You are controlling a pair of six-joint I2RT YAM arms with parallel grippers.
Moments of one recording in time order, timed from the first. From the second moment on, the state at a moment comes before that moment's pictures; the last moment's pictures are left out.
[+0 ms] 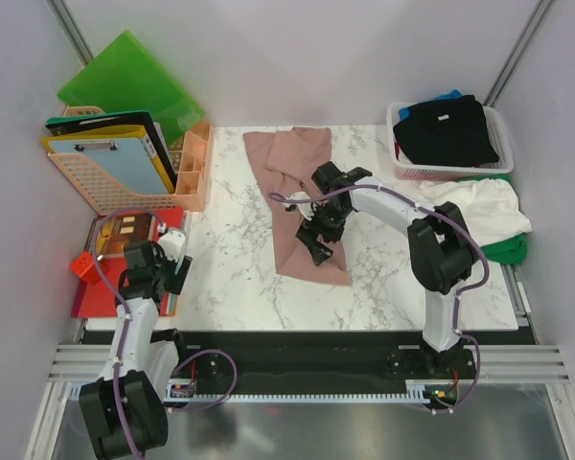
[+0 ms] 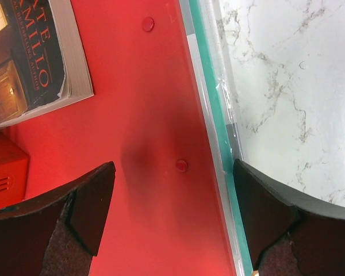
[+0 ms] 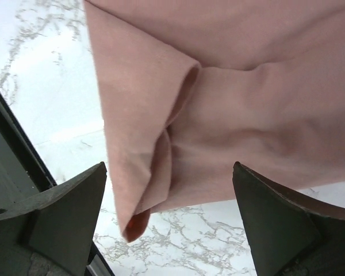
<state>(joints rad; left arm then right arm) 0.24 0.82 0.34 -0.31 0.04 0.58 0.56 1.98 1.53 -0.95 -0.47 -0.53</state>
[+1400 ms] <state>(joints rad) 0.24 0.81 0.34 -0.30 0.06 0.58 0.90 1.67 1.29 -0.90 -0.50 -0.36</state>
